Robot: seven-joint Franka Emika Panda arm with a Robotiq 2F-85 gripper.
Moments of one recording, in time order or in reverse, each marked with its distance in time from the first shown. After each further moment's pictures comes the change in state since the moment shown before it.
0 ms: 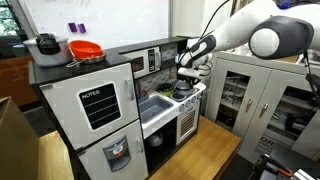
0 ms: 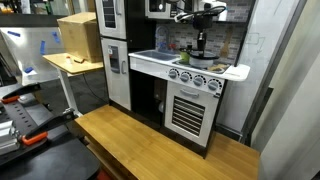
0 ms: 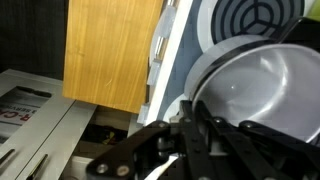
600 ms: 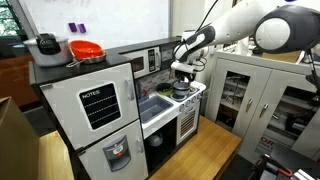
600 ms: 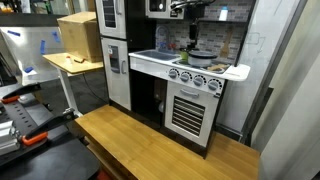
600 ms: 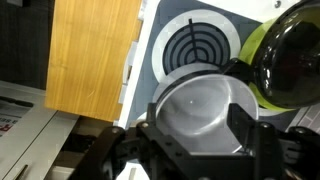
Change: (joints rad) arm 0.022 -0.064 0.055 0.004 0.013 -0.028 0.015
